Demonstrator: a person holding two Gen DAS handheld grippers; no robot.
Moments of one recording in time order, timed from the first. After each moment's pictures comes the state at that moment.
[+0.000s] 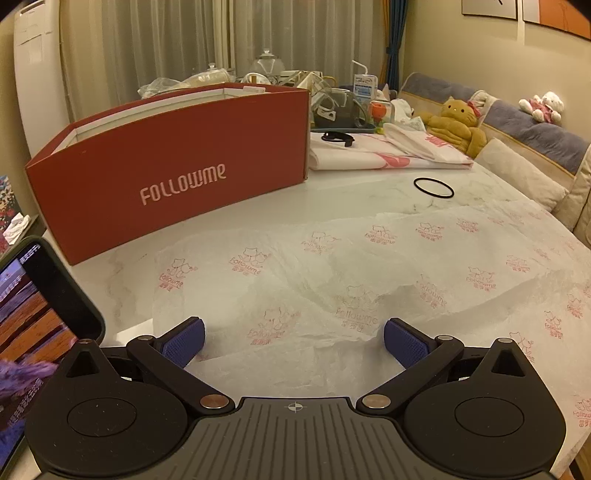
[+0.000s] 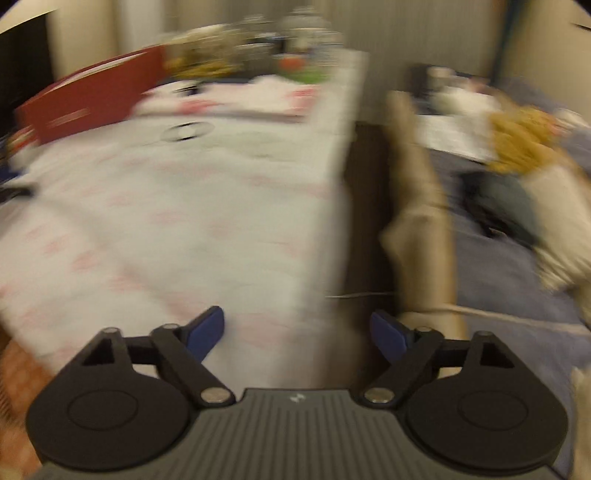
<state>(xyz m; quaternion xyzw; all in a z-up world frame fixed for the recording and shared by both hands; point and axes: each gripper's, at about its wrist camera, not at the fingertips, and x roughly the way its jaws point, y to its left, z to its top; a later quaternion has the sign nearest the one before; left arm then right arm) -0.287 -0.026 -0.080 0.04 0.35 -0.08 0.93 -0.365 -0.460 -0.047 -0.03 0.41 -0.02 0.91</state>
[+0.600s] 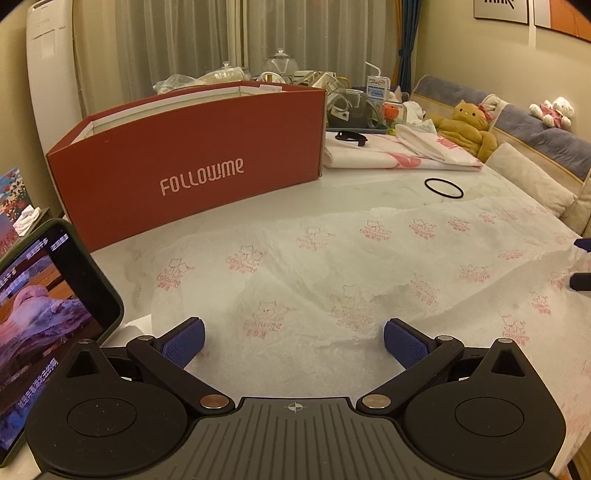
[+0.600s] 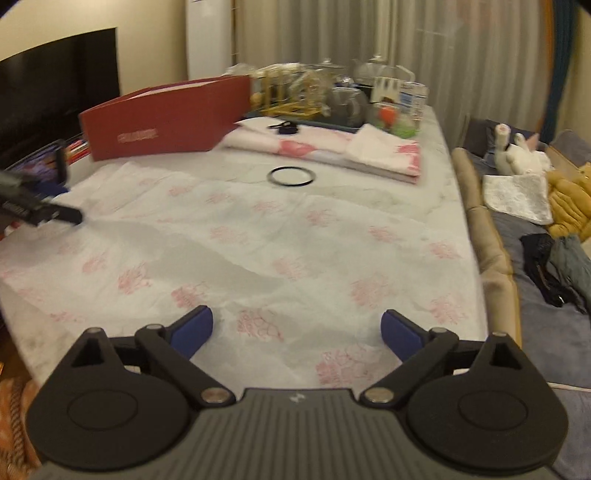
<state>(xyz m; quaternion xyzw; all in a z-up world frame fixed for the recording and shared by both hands) -0.290 -0.021 -0.080 0.04 0.35 -0.07 0.93 -0.316 -0.372 -0.068 -0.04 0.35 0.14 0.92</state>
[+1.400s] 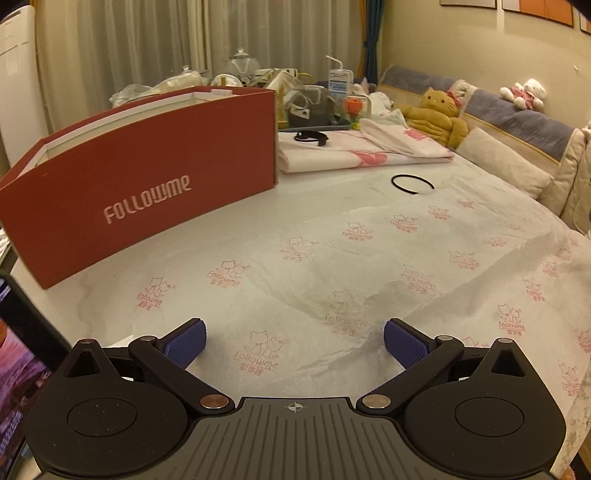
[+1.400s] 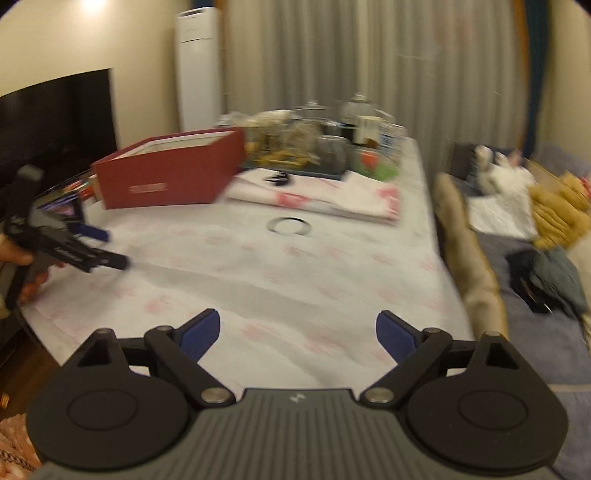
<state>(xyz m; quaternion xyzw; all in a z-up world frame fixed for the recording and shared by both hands) -0.268 -0.046 -0.077 0.07 0.36 -0.12 0.92 -0.356 -0.361 -0.027 -0.04 0.30 0.15 0.94</state>
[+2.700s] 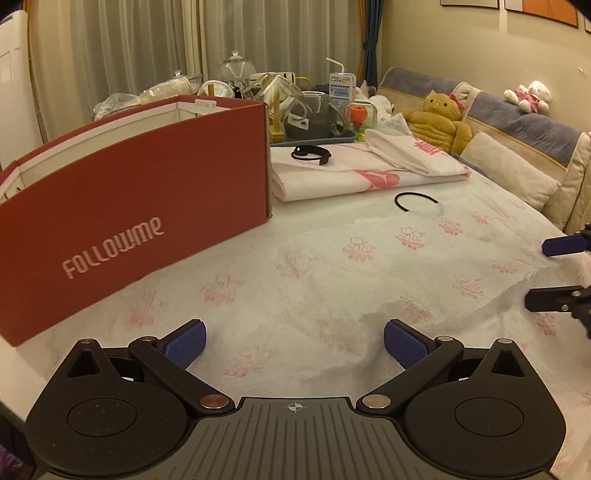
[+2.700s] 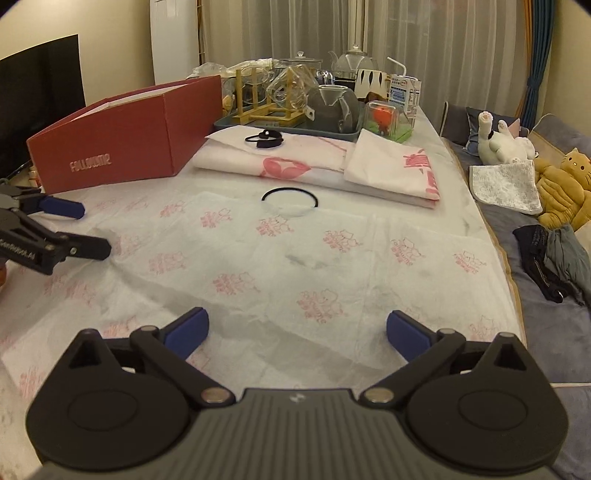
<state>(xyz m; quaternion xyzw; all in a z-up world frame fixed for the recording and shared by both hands) -0.225 -0.058 -0.075 0.07 0.34 -0.12 0.93 -0.253 -0.326 -0.072 -0.02 0.37 0.10 0.92</state>
